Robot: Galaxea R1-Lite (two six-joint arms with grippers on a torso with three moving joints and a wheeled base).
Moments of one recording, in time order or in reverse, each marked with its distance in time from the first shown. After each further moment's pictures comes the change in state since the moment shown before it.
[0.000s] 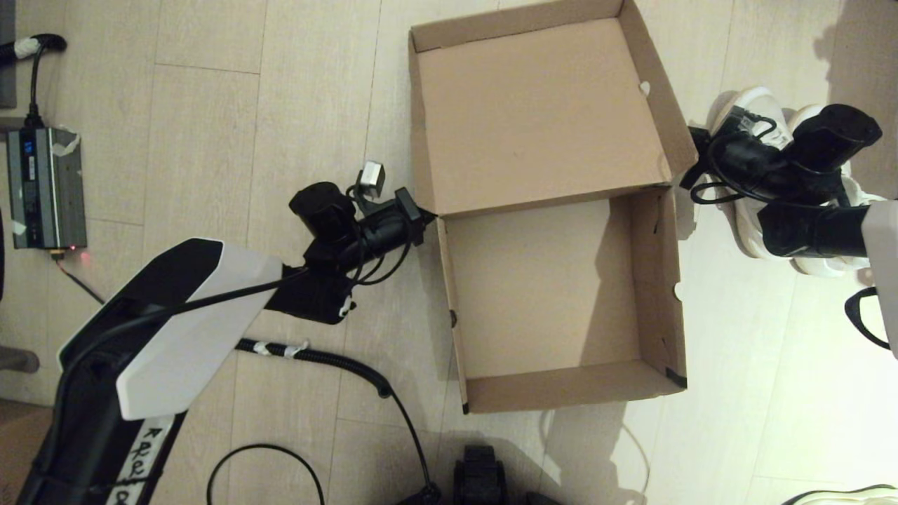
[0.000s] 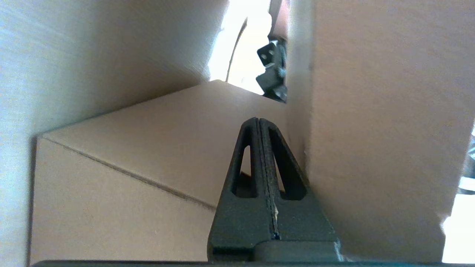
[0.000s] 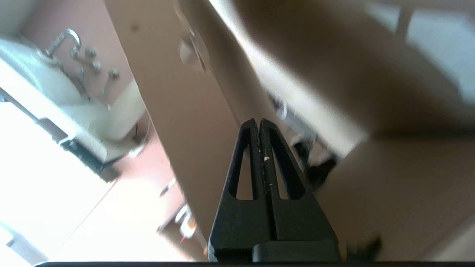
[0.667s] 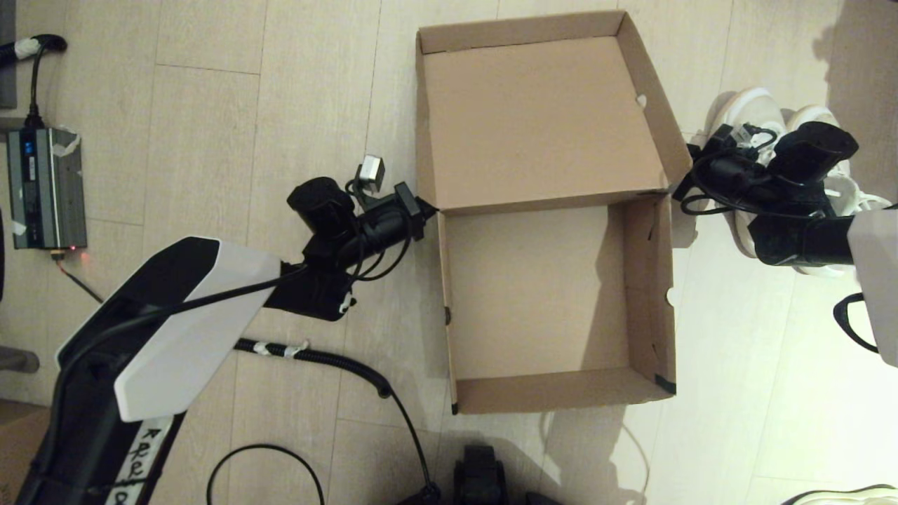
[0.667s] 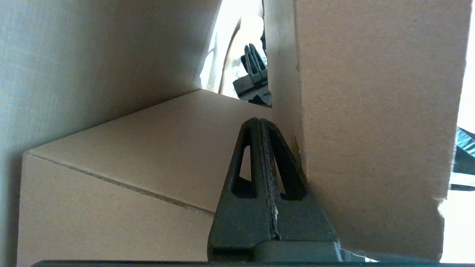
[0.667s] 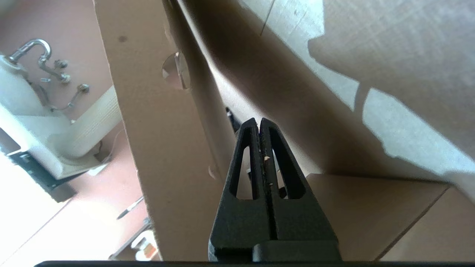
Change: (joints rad) left arm -0.002 -0.003 -0.013 -0.001 -0.003 -0.001; right arm -0.004 0.047 0.000 0.080 -0.115 -0.231
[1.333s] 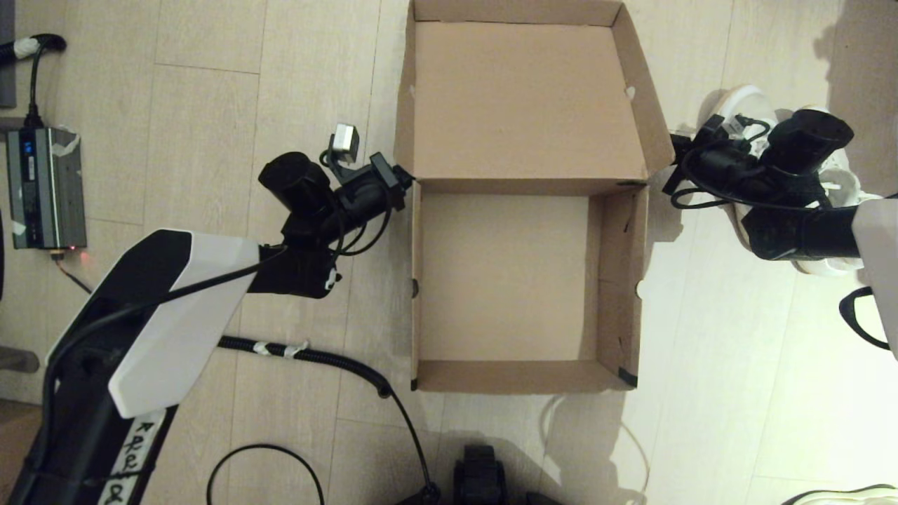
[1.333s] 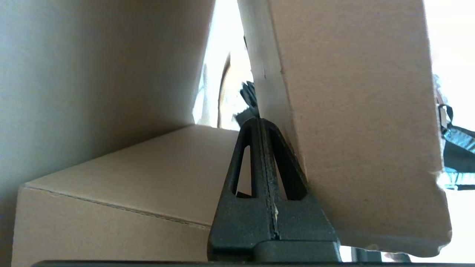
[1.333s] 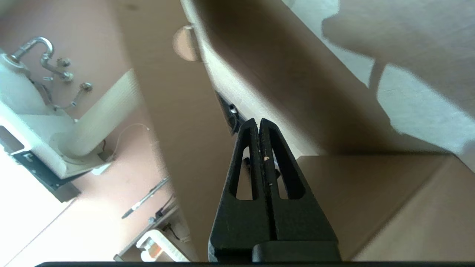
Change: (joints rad) left arm 0.052 0.005 -0.147 0.007 -0.003 -0.003; right arm 0.051 -0.068 0.063 0.016 -0.040 -0.030
